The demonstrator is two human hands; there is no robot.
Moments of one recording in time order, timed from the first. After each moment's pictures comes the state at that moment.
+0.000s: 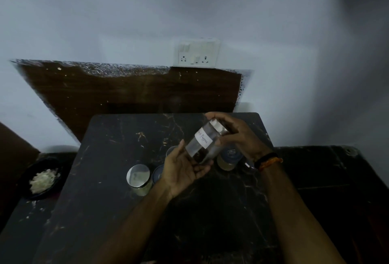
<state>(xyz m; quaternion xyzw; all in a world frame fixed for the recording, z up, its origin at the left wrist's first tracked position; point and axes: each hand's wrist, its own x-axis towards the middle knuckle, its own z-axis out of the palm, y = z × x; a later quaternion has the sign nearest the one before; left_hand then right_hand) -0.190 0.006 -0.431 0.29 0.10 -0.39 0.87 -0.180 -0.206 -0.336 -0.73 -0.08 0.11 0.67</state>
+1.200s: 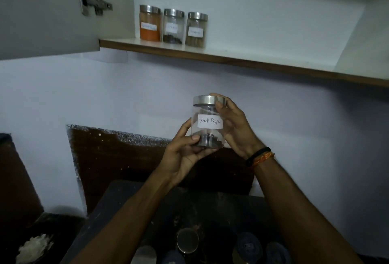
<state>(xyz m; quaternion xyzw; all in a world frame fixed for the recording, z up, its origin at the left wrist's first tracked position) -0.088 0.046 -0.212 0.36 -0.22 -0.11 0.90 -0.073 -0.111 -0.139 -0.61 -0.20 -0.02 0.77</state>
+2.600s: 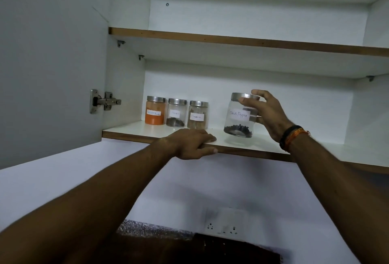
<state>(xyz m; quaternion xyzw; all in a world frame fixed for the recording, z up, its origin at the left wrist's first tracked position) 0.083 0.068 0.014 0.92 -0.33 0.19 0.00 0.065 -0.183 0.085 -0.72 -0.19 -0.25 0.61</state>
